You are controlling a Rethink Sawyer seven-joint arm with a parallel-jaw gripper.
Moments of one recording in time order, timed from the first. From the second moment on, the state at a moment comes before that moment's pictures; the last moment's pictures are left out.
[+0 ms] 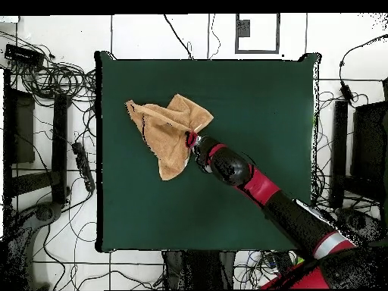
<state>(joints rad) -0.85 -0.13 0.69 1.77 -0.10 0.05 1.54</state>
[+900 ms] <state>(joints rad) -0.75 -0.23 0.66 1.61 -0.13 0.22 1.54</state>
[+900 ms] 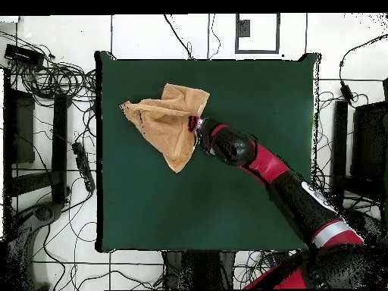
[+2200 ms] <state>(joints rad) -0.74 -0.46 0.64 1.24 -0.23 0.66 1.54</state>
